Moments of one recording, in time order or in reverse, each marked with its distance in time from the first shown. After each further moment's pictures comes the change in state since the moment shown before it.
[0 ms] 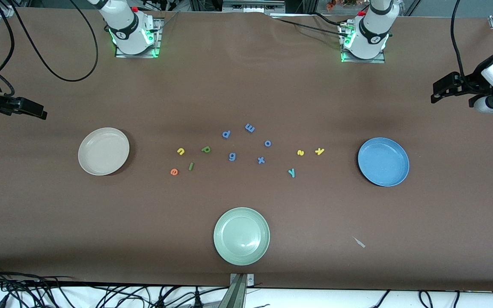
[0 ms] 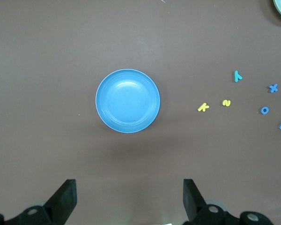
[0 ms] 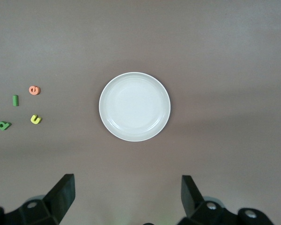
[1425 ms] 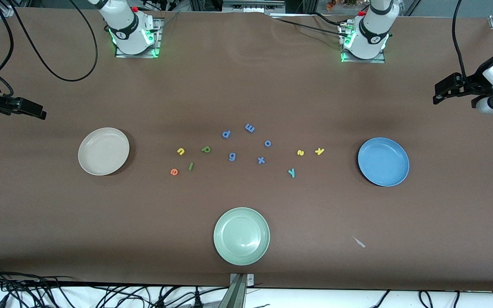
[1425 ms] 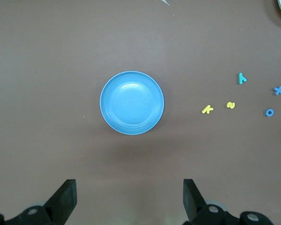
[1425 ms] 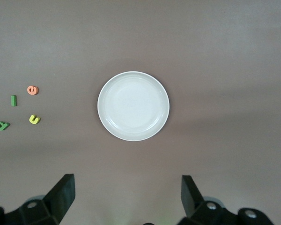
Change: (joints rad) left arm 0.000 0.000 0.001 0.000 0.017 0.010 0.000; right arm -0.004 0.000 -0.002 -0.004 0.000 0.001 0.000
